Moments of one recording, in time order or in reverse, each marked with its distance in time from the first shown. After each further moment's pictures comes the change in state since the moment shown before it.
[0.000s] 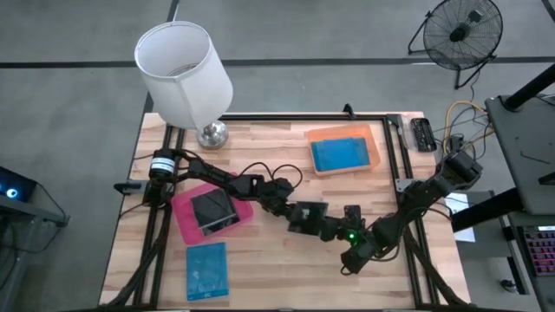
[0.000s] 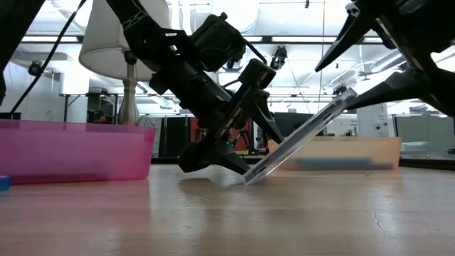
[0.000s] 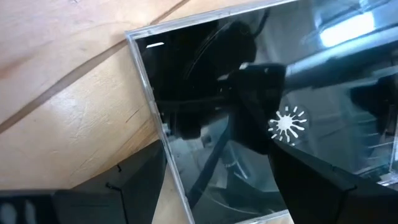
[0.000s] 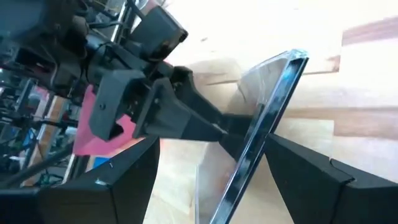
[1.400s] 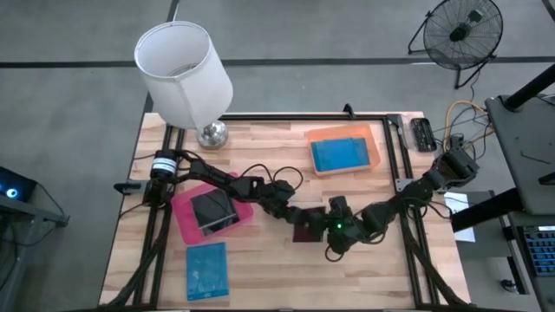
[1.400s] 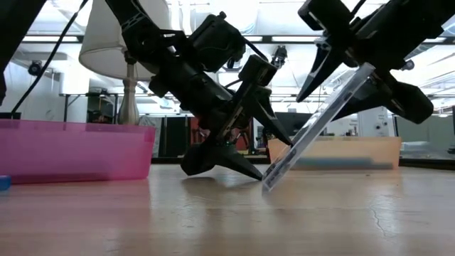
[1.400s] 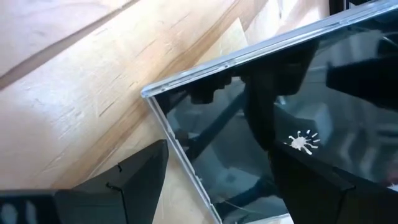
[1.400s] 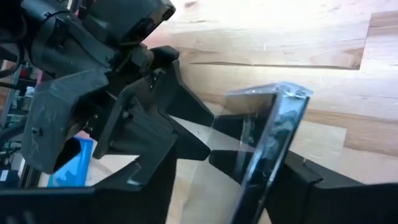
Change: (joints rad) left arm 0.012 0.003 -0.012 0.038 0.006 0.016; right arm -0.132 -0.016 0.000 0.072 -0.285 -0.223
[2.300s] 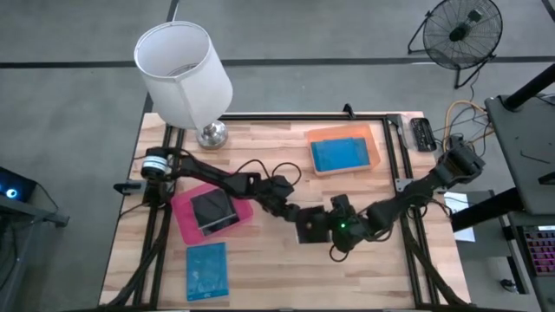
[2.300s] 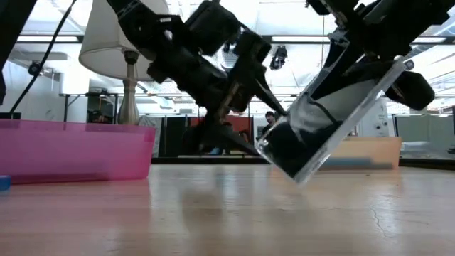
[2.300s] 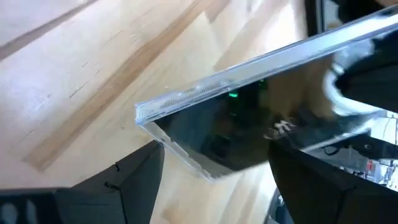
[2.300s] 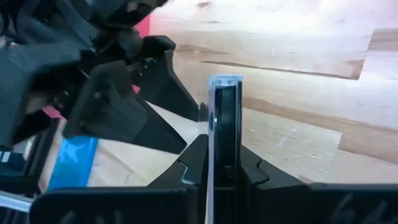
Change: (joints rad) left arm 0.002 -0.087 -0.002 -0.031 0.064 -0.012; right arm 0.002 -0.052 0.000 -0.028 -0.019 -0.075
